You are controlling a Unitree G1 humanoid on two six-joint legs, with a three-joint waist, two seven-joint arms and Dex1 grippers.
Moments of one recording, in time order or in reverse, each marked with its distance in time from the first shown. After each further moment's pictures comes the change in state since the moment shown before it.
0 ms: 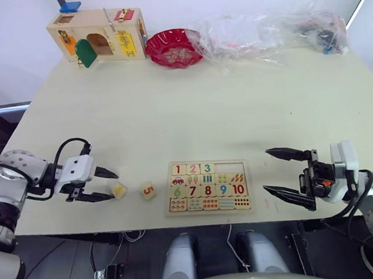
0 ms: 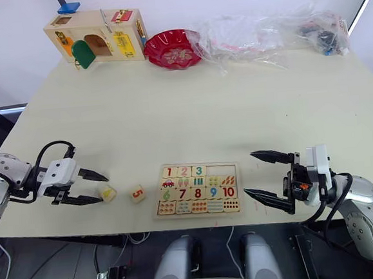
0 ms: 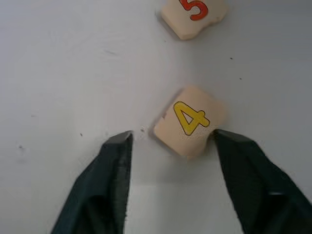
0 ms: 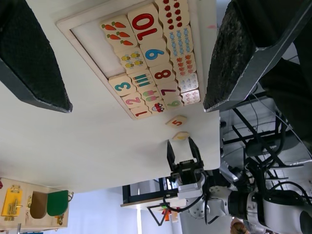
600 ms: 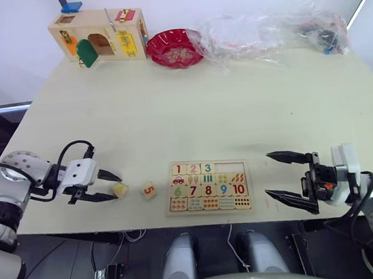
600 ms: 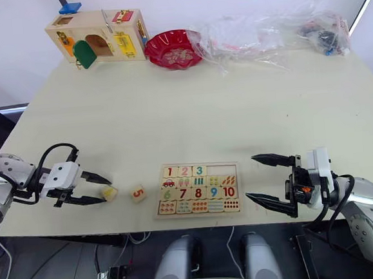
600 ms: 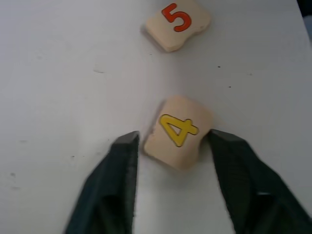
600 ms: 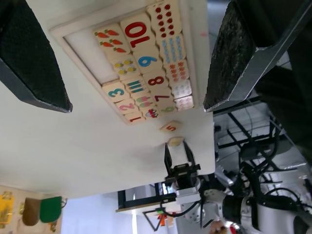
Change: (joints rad) left arm -0.003 0.000 -0.067 0.000 -0.039 -0.085 -0.002; right arm 0.029 -0.042 -0.004 -0.008 0.013 0.000 0.045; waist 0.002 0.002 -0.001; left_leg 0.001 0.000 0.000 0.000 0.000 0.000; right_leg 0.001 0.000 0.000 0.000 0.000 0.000
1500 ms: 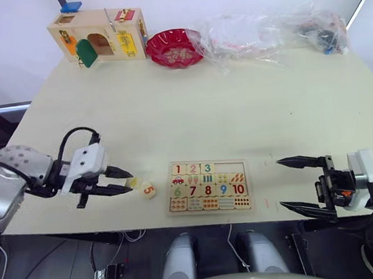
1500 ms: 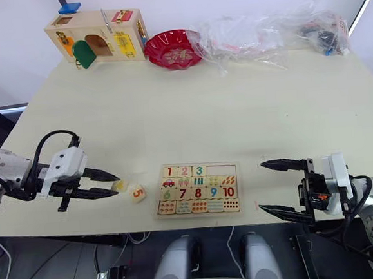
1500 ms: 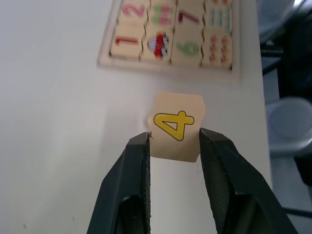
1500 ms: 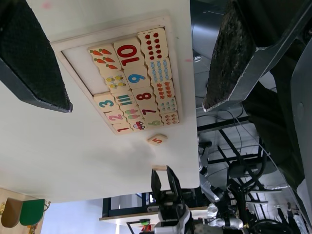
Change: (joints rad) left arm 0.366 0.205 0.423 -0.882 -0.113 0.803 0.251; right arm 0.038 -0.047 -0.073 0.006 0.004 -0.049 0.101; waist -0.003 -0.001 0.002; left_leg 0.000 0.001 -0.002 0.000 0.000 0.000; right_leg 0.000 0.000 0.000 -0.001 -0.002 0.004
